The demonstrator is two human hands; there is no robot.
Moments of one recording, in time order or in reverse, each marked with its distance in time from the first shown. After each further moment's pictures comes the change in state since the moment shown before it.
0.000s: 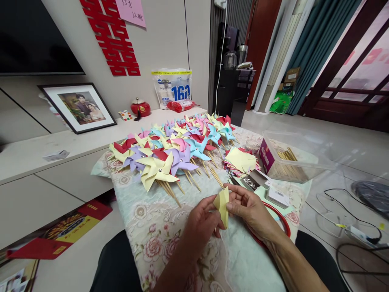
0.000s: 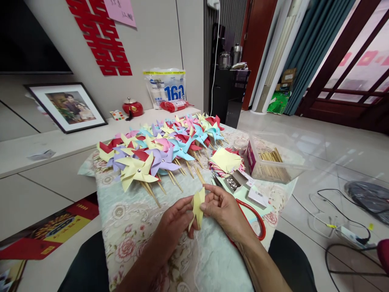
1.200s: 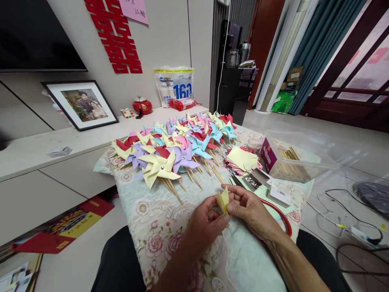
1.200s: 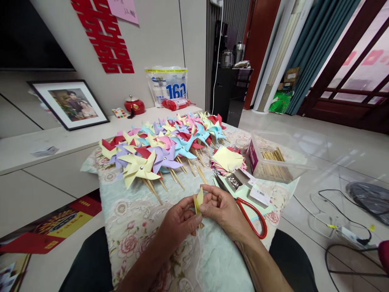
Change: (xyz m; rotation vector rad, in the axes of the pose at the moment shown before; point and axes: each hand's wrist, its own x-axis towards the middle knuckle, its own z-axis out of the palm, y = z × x) left_hand 0.003 -0.010 -0.006 0.065 -0.102 -0.002; right_hand -0.001 0.001 0.005 0.010 -0.058 0.036
